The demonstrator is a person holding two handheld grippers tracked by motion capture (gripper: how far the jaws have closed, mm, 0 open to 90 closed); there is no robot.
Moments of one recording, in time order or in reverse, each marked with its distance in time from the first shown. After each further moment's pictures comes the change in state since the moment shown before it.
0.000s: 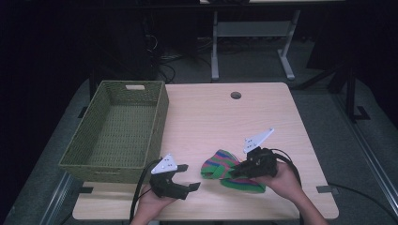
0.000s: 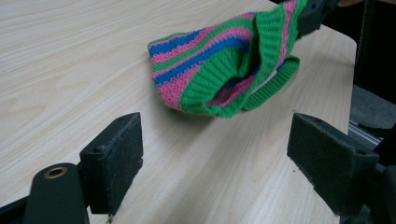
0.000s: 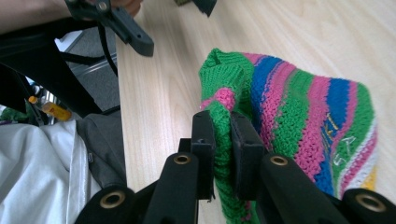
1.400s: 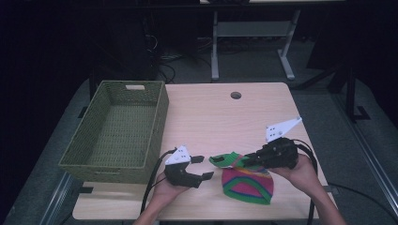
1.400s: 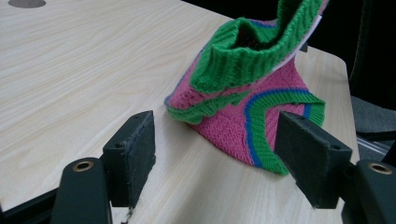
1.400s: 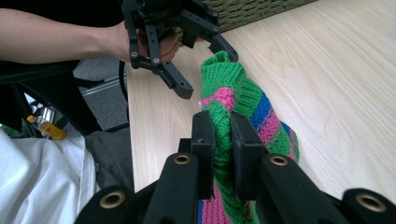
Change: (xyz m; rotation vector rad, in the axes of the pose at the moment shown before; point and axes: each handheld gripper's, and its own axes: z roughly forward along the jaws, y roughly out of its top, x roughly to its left) left arm 0.009 0.025 0.039 -0.085 -0.076 0.059; right arm 0.000 0.002 -0.057 -0.122 -0.020 -0.031
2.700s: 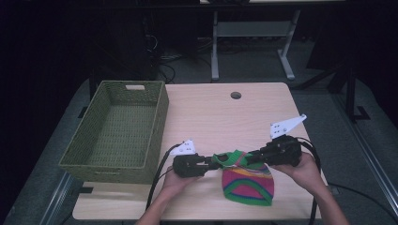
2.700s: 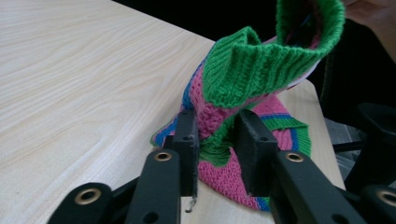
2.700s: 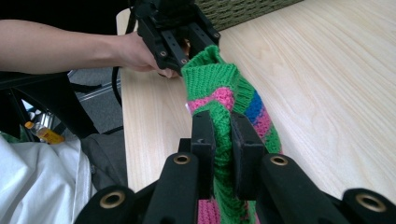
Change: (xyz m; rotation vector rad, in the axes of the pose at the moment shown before) left arm 0.016 0.005 0.023 -0.063 -0.146 -0.033; right arm -0.010 -0.005 -0.008 -0.013 -0.013 0.028
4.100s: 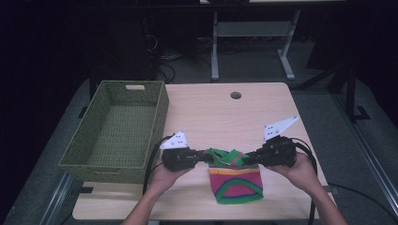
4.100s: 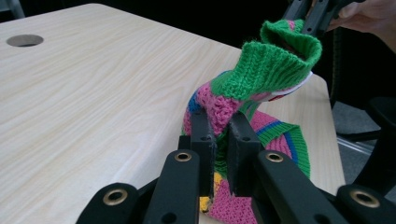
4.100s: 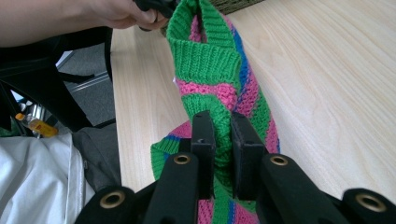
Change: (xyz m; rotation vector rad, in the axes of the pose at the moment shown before) left arm -0.004 0.036 -0.035 0.049 0.088 0.076; right arm 0.002 0.004 0.013 0.055 -0.019 -0.008
